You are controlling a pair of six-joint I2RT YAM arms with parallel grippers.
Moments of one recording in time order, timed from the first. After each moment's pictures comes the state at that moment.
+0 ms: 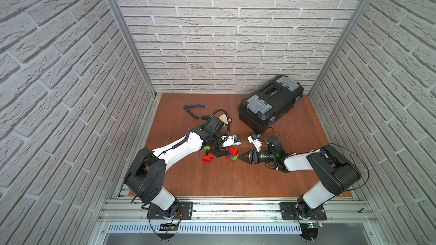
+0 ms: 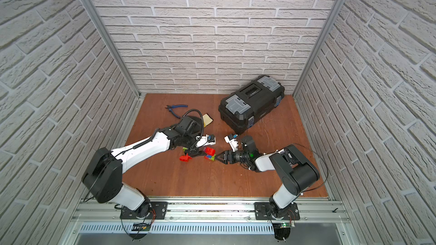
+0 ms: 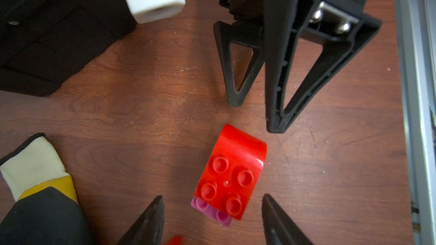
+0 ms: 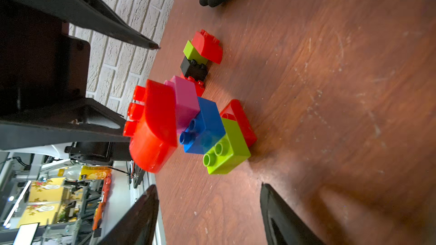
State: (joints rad) left arm -0.66 1.54 1.05 -0.56 0.38 0.80; right arm 0.42 1.61 0.43 0.56 -0.80 0.52
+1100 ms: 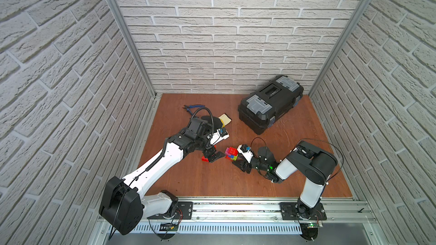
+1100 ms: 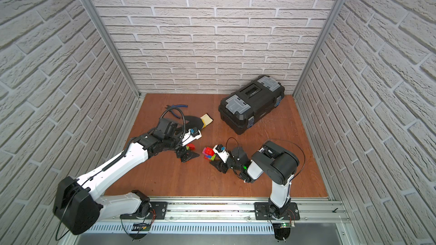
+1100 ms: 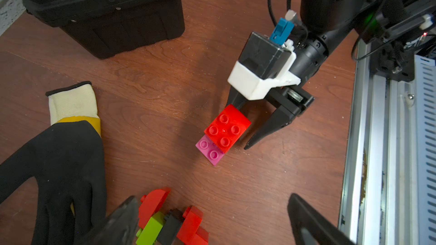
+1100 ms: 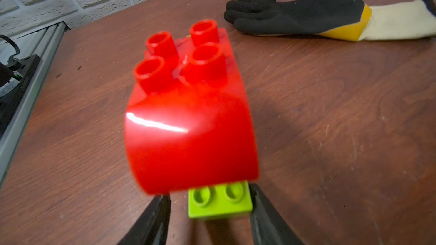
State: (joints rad) left arm -0.54 1.22 0.91 -0.59 0.46 0.53; right arm 0.66 1.84 0.37 1.03 -0.40 -0.03
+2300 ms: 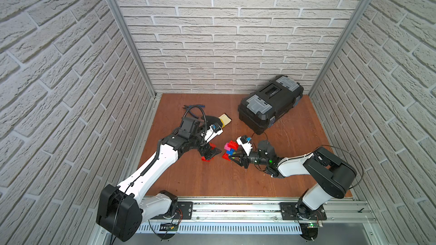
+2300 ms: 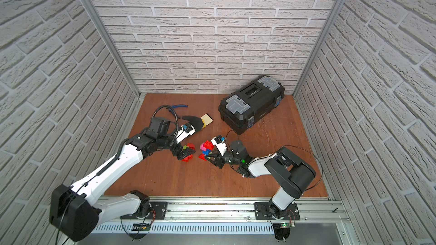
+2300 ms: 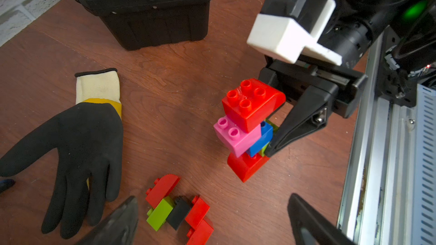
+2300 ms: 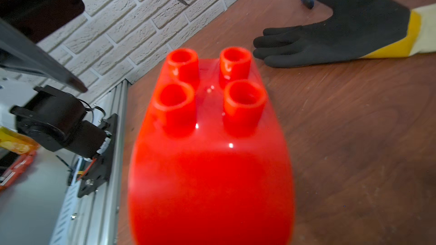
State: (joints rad) left arm -0.44 1.17 0.90 -0.59 0.49 0.47; right arm 0.65 1.62 0.47 0.75 -0.57 0.34
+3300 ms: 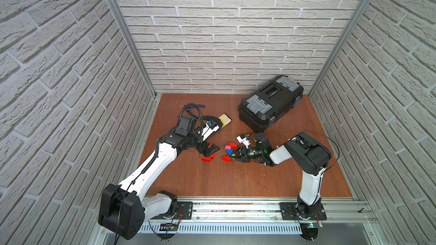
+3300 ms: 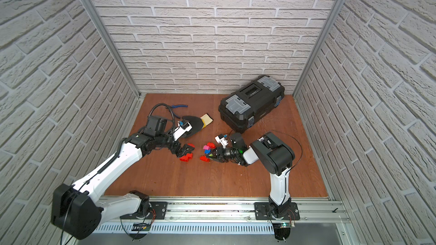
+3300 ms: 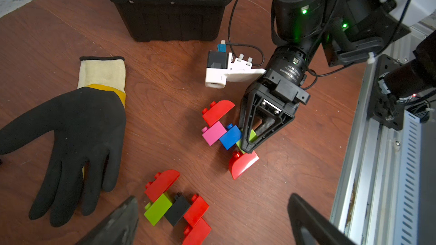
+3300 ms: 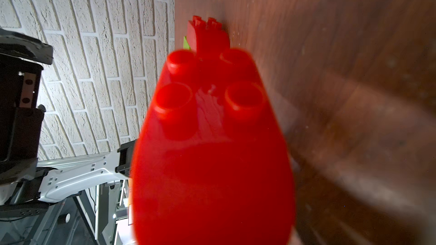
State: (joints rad) left arm -0.39 1.19 0.90 -0.59 0.54 0.40; right arm 0.50 1.94 0.65 0.73 -0.96 0.97
